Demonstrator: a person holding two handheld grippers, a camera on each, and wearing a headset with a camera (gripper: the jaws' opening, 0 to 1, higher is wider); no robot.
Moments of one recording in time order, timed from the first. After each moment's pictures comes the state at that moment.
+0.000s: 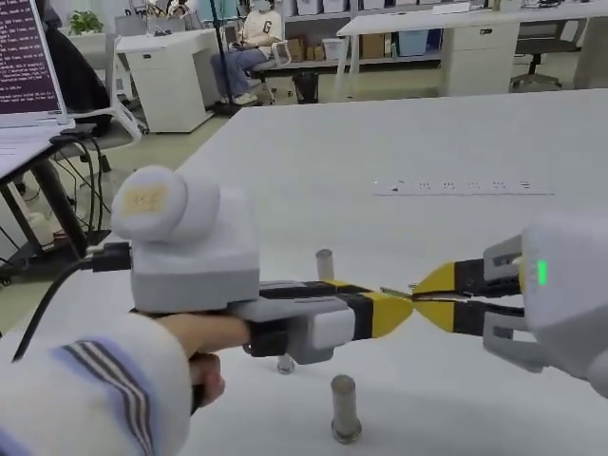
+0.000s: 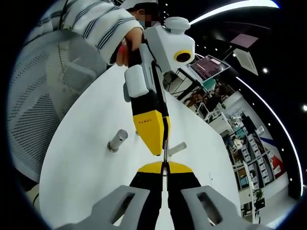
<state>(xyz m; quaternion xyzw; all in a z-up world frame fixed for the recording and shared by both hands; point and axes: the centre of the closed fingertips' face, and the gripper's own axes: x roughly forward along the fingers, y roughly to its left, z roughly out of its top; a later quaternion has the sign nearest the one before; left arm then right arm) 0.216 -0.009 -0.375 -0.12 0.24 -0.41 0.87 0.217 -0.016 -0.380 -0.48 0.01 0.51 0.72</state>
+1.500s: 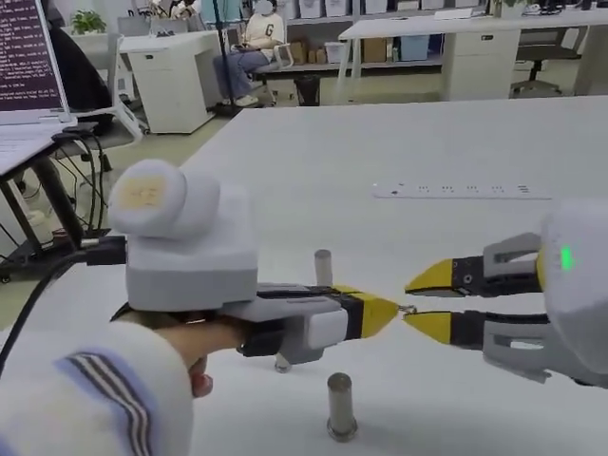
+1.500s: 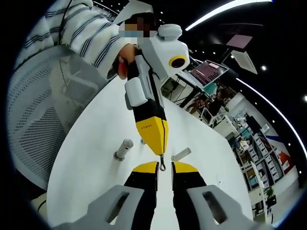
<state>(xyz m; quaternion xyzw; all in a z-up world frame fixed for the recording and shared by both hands) 0.209 -0.007 -0.372 -0.11 0.24 -0.42 0.87 0.210 -0.019 -0.373 -0.41 0.02 0.54 0.73</state>
